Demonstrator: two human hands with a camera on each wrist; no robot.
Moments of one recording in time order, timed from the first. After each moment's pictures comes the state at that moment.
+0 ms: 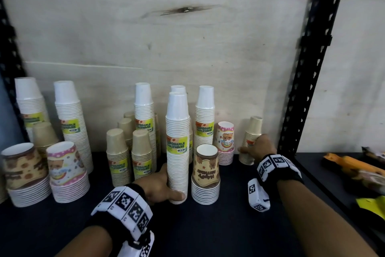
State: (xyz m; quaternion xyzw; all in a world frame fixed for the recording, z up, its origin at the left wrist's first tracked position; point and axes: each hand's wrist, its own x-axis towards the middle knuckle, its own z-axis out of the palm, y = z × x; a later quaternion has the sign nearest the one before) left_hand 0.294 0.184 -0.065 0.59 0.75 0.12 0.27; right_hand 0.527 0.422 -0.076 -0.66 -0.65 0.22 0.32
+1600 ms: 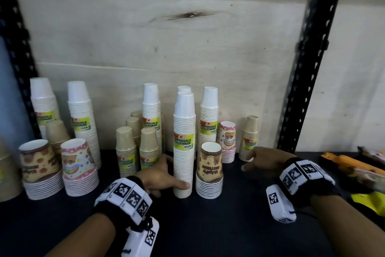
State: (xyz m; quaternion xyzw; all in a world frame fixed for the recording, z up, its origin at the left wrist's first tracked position) left_hand 0.283 0.177 -0.062 0.49 0.76 0.26 0.35; right_hand 0.554 0.355 -0.037 -0.53 -0.82 0.21 -0.01
